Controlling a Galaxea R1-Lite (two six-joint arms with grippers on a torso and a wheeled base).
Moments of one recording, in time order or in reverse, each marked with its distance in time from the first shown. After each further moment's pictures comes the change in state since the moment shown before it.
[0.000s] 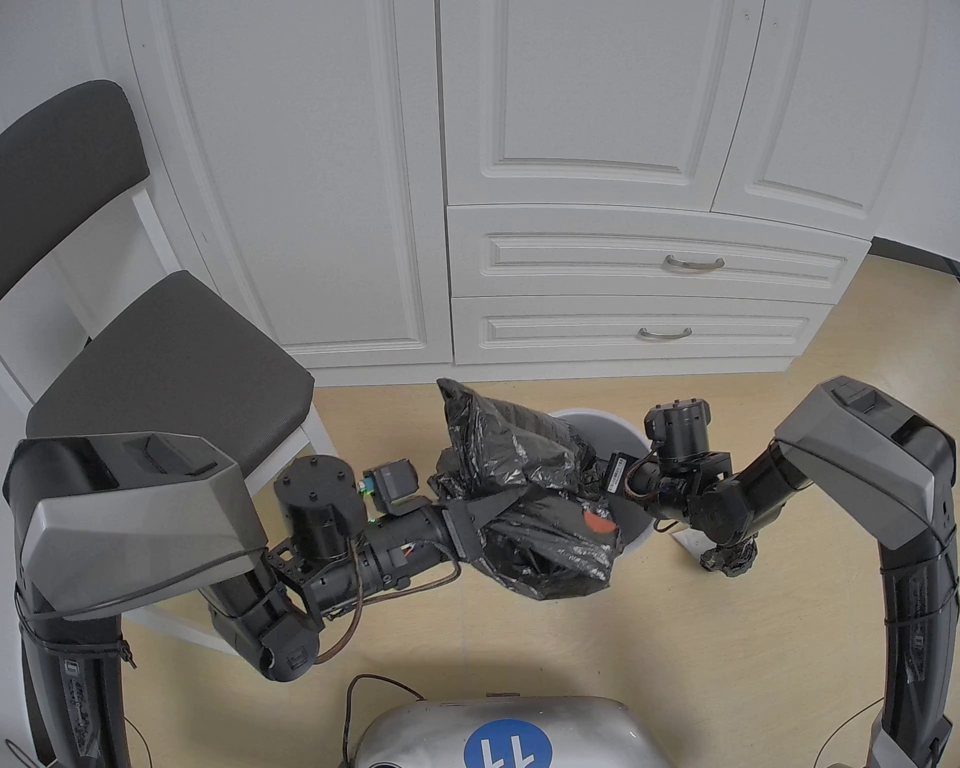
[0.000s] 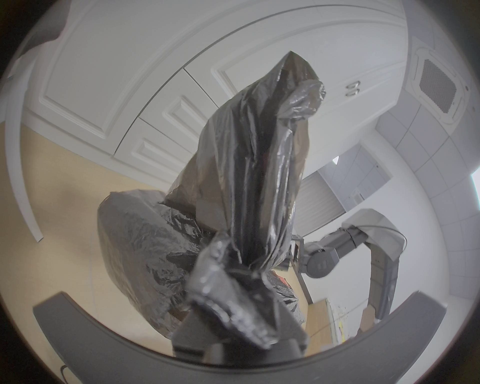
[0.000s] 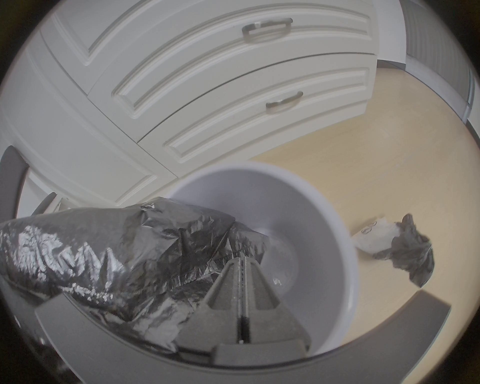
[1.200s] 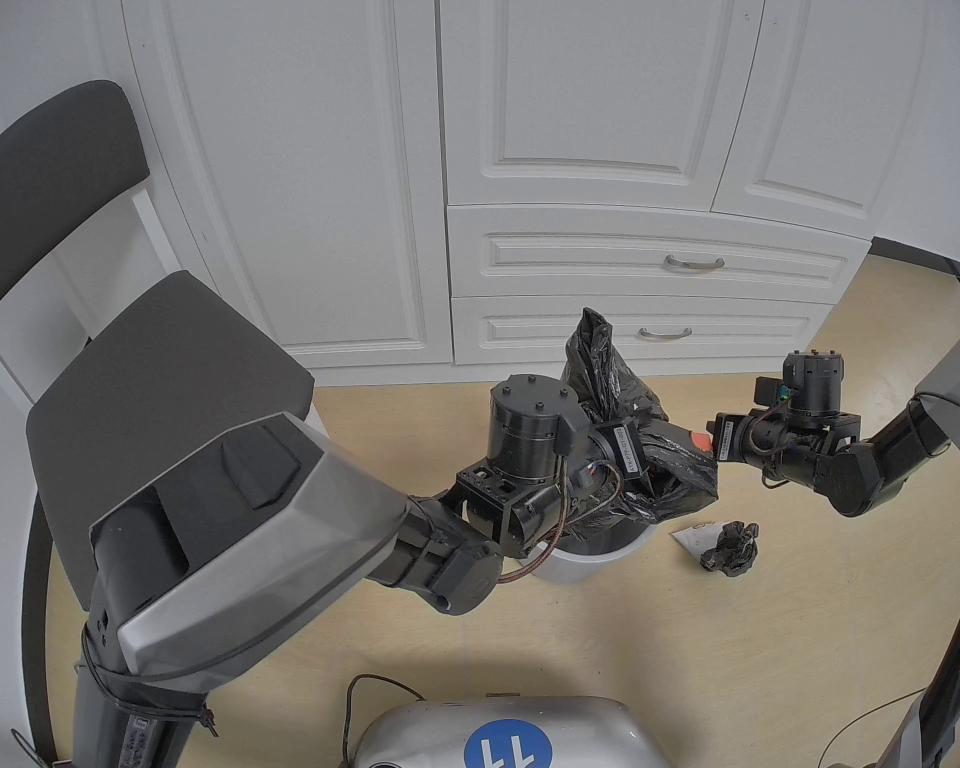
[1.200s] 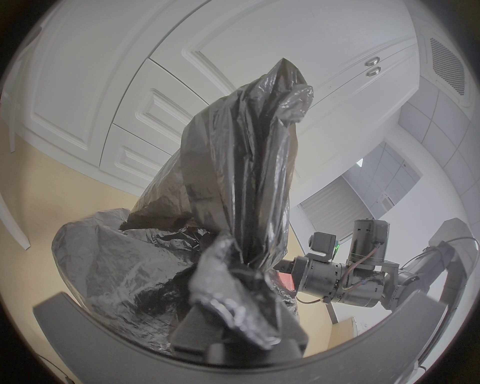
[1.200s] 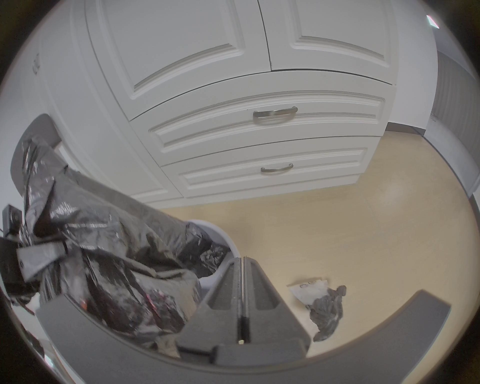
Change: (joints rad) left arm -0.224 0.150 -0.781 0.665 0.406 0.021; right arm -0.205 -0.370 0.319 -0.086 0.161 -0.376
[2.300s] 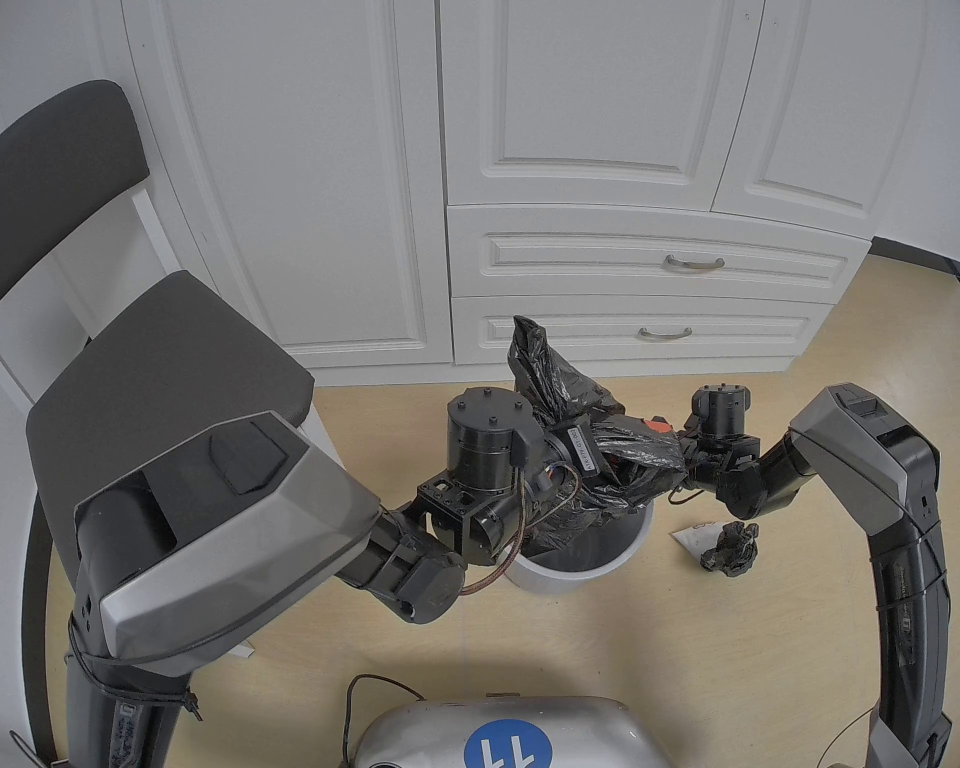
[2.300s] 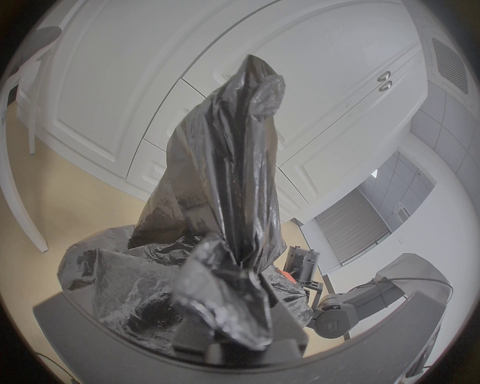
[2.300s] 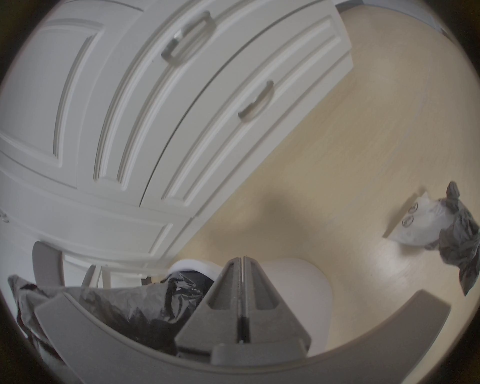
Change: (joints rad) left arm 0.048 -0.026 0.144 -0.138 0.089 -0.011; right arm 0.025 0.505 -0.505 0.004 0.181 0.665
